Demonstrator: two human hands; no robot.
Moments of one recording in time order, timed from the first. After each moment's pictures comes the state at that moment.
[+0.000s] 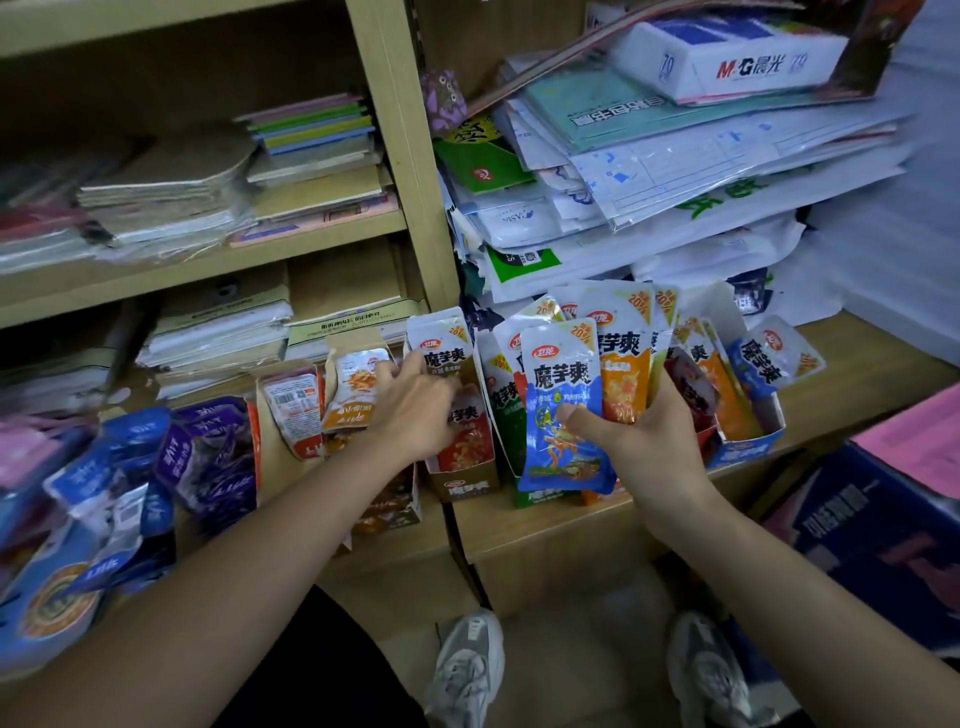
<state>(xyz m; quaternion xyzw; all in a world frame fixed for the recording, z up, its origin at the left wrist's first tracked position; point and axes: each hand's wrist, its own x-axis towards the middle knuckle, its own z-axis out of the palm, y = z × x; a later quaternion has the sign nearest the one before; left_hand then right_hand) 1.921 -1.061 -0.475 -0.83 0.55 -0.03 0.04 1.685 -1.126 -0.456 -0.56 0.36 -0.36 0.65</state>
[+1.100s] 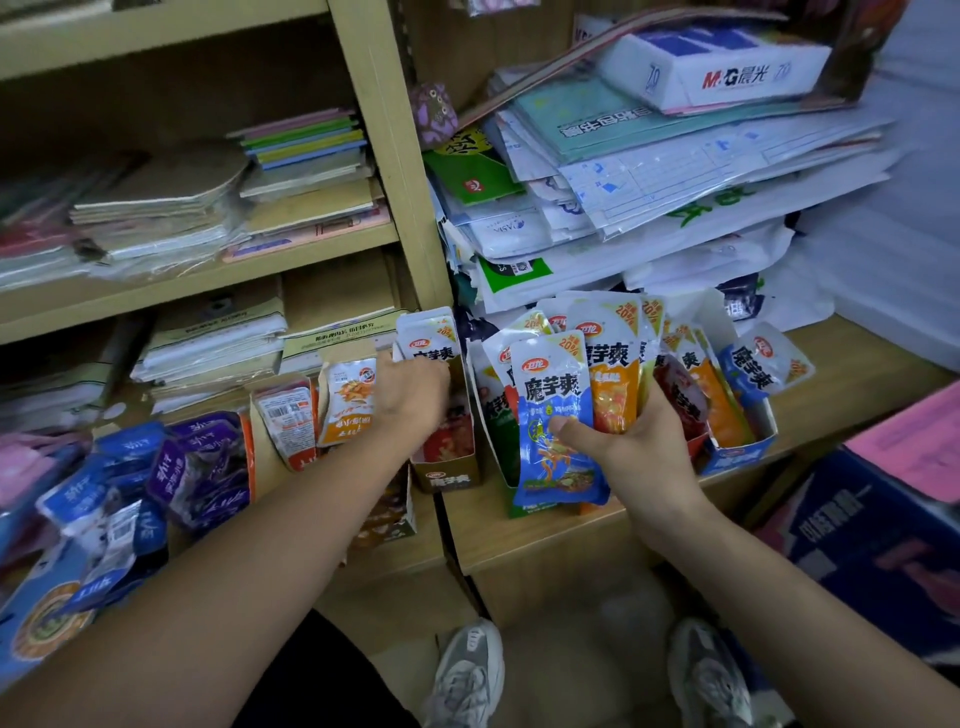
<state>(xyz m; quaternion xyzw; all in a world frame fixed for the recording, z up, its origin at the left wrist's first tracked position) 1.933 -1.097 -0.475 -0.86 0.48 -0.12 0.12 1.684 -1.130 -0.460 -0.57 0.35 -0.36 0.64</state>
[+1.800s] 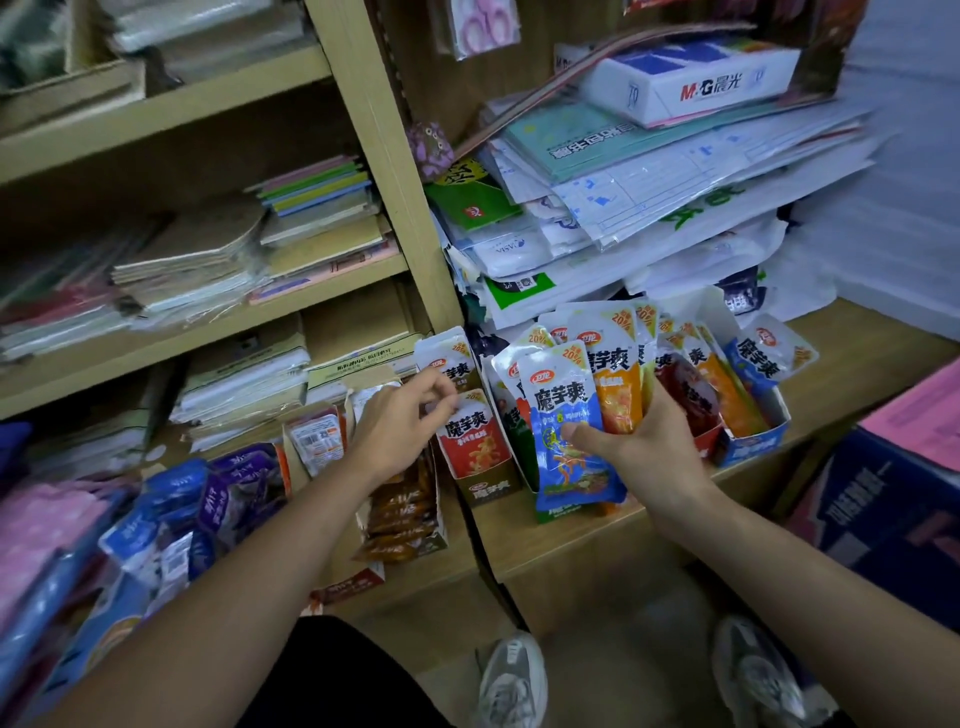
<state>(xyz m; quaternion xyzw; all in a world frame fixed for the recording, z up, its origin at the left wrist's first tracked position) 1.957 -1.036 -0.460 -0.74 0.62 0.02 -0.27 1.686 -1.128 -0.458 -0.59 0.36 -0.35 0.63</state>
